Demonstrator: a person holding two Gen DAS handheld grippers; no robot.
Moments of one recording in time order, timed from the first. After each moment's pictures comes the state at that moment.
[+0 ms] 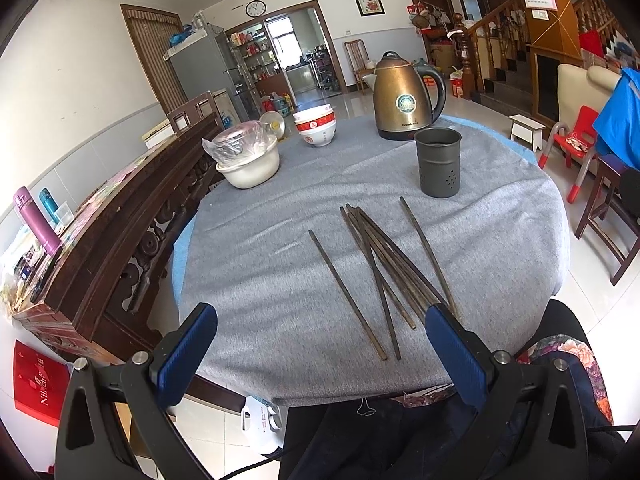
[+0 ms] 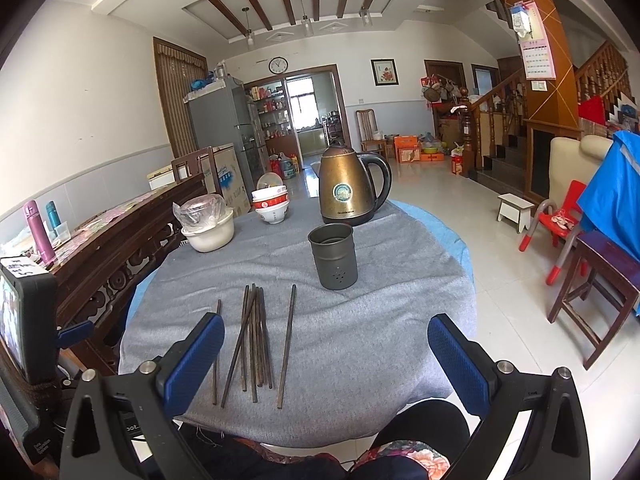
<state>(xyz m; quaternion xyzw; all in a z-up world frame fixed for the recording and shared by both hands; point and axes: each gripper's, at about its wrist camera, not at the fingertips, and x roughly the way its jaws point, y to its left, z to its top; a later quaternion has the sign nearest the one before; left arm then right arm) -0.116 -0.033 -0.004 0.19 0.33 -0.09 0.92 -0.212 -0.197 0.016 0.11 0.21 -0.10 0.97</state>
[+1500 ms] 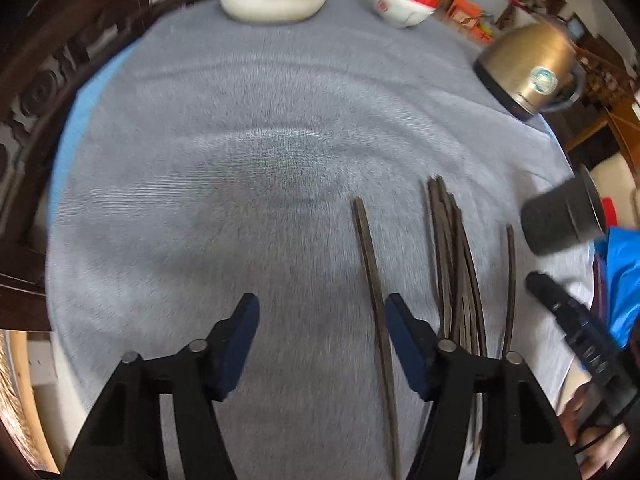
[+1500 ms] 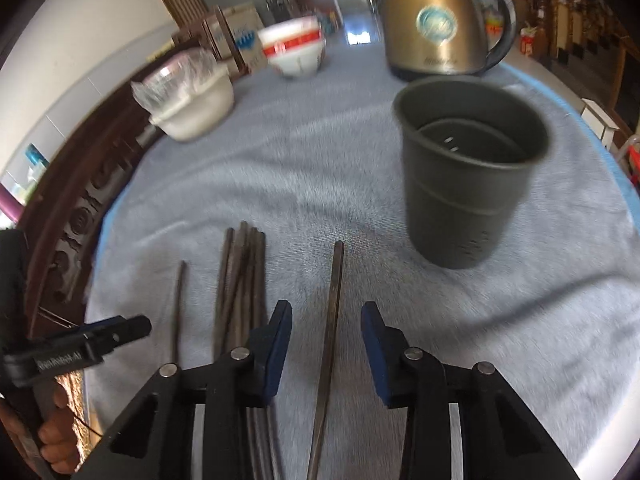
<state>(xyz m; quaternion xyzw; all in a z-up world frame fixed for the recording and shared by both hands) 0.147 0.024 -0.113 -0.06 0.61 -0.09 0.79 0.100 -0.203 -0.125 0.13 0.49 0.01 0.86</state>
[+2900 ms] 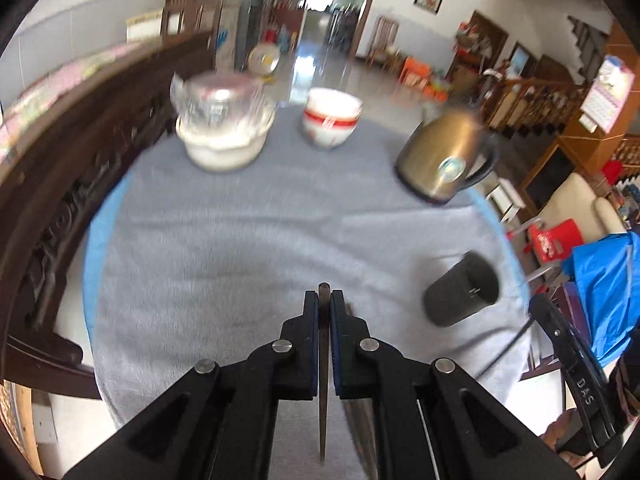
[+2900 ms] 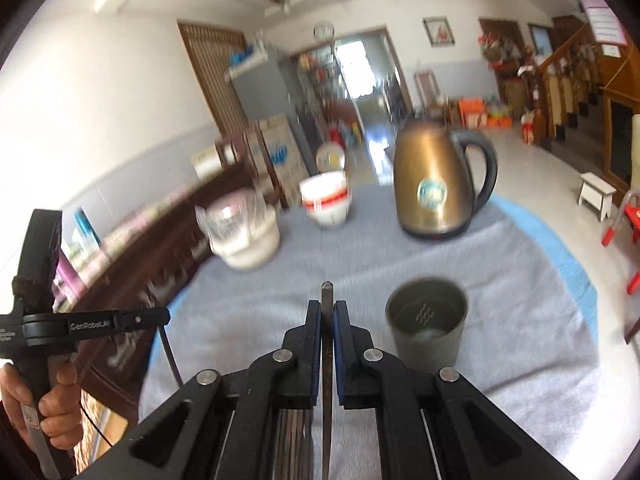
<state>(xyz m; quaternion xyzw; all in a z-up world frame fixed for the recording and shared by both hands) 0.116 -0.005 0.036 -0.05 0.45 -0.16 0.88 0.026 -0.233 0.022 0.16 0.26 0.03 0.95</state>
